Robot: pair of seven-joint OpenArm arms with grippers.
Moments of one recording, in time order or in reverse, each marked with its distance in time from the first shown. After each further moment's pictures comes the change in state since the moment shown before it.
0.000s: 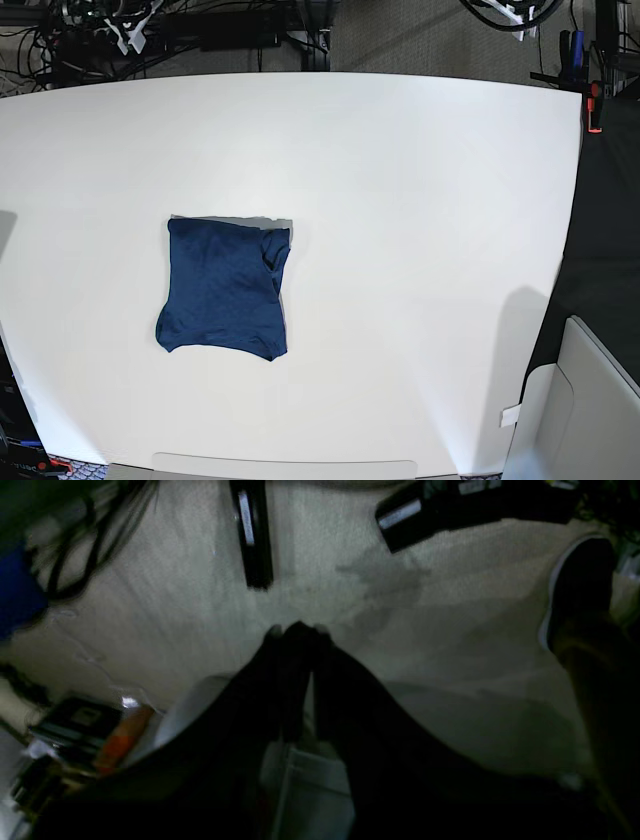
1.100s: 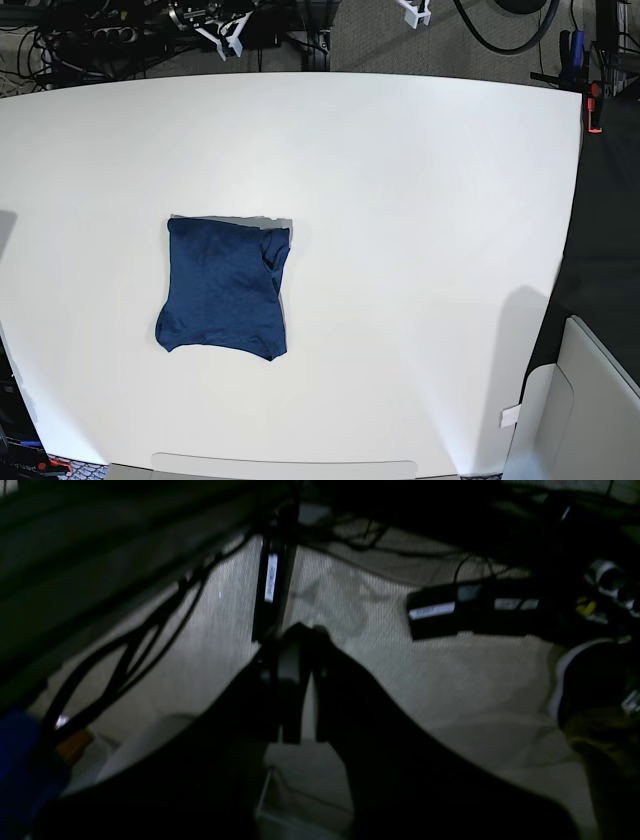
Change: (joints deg) left arm -23.7 3.3 33.2 -56.3 -1.0 -0.1 -32.8; right arm 16.7 -13.4 0.2 -35.2 -44.6 -15.1 40.2
